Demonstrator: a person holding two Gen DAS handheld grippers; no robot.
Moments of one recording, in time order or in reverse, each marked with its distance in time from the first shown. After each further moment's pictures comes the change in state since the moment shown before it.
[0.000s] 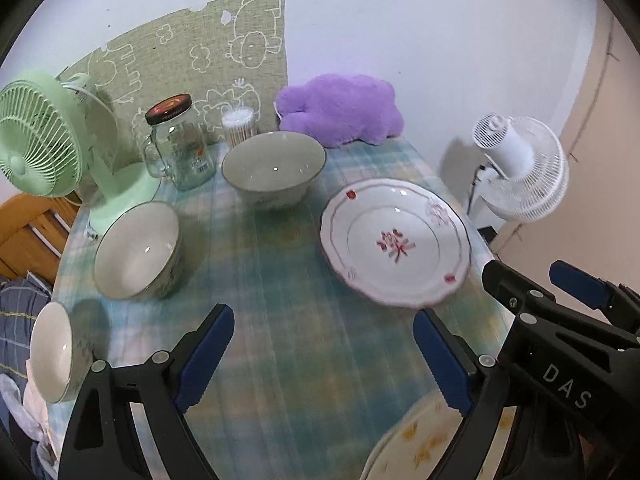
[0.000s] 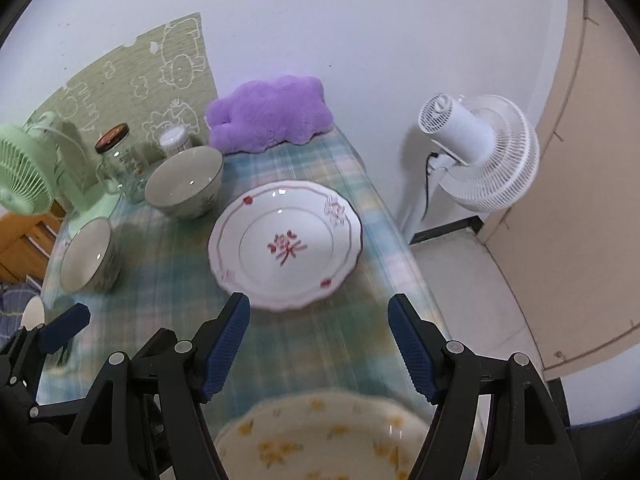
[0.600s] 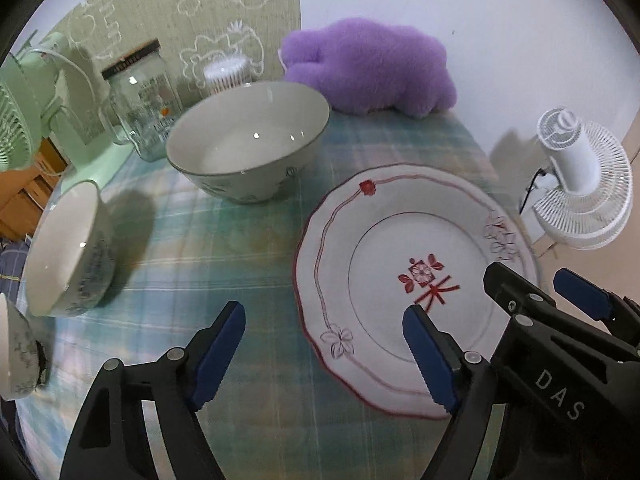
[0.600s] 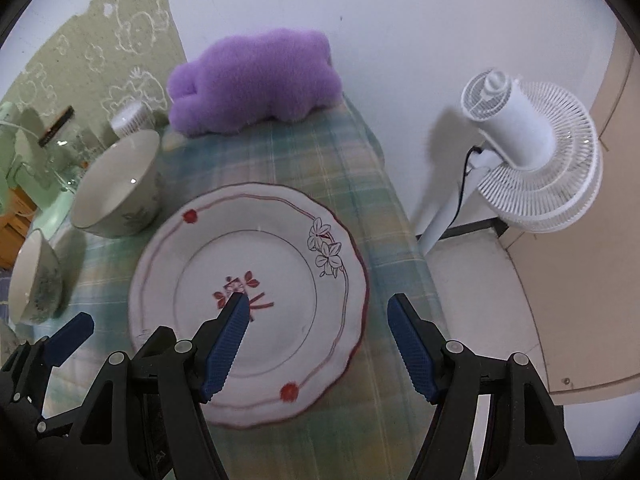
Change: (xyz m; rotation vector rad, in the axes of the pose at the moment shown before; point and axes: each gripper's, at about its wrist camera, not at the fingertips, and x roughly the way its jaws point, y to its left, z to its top) left arm 0.115 -0.022 0.030 -0.119 0.106 0.095; right arm 0.135 -0.024 0.050 -0.062 0.100 0.051
